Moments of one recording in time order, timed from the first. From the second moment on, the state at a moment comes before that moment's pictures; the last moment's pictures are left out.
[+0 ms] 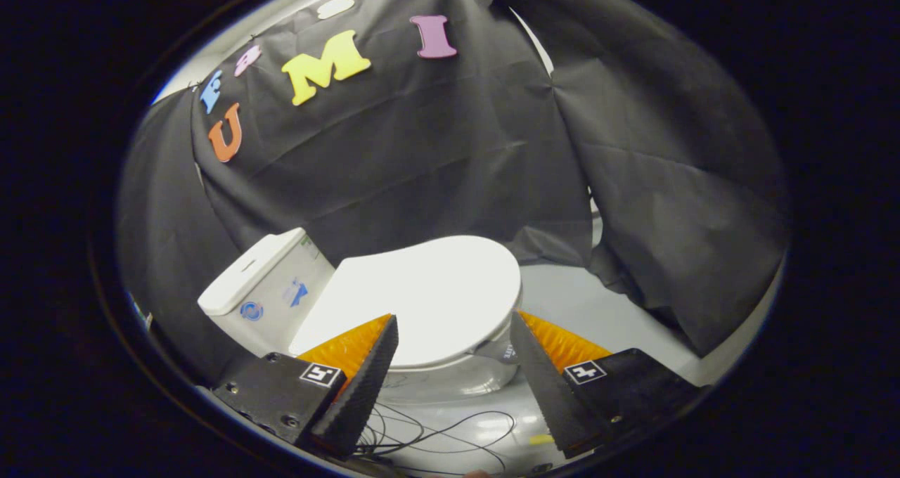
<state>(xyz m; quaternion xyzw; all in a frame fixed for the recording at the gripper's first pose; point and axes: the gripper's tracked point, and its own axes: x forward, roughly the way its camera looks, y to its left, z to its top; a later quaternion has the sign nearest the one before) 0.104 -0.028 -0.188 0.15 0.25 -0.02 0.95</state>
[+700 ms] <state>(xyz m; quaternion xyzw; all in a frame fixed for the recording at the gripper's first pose) 0.123 -0.069 -0.282 0.25 0.35 -0.05 0.90</state>
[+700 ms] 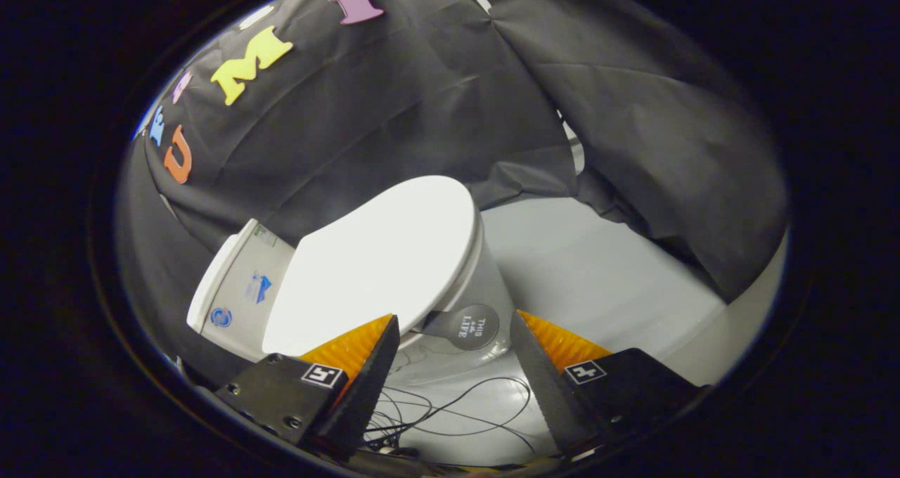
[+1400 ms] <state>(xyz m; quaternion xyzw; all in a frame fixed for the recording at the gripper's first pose) 0.132 -0.070 -0.317 0.44 0.38 -0.02 0.81</state>
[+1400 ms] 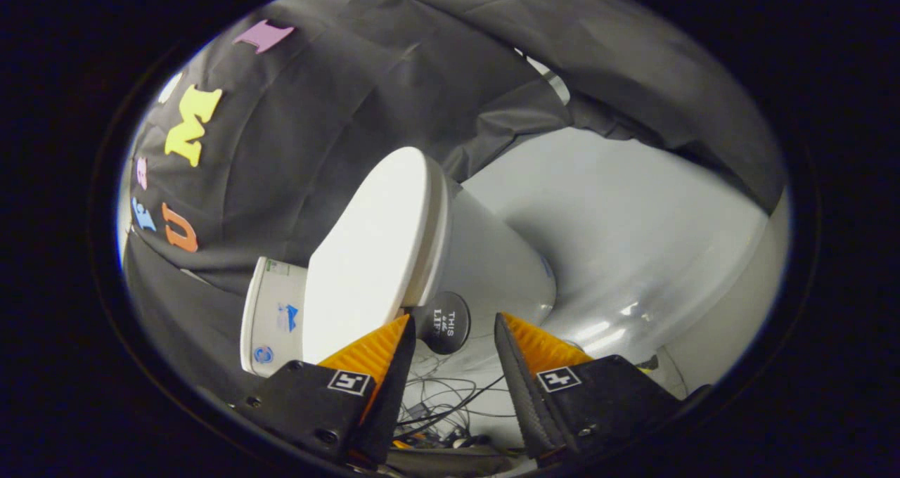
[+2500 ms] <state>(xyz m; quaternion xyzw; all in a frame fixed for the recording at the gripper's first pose) 0.143 -0.062 -0.294 0.53 0.35 -0.01 0.77</state>
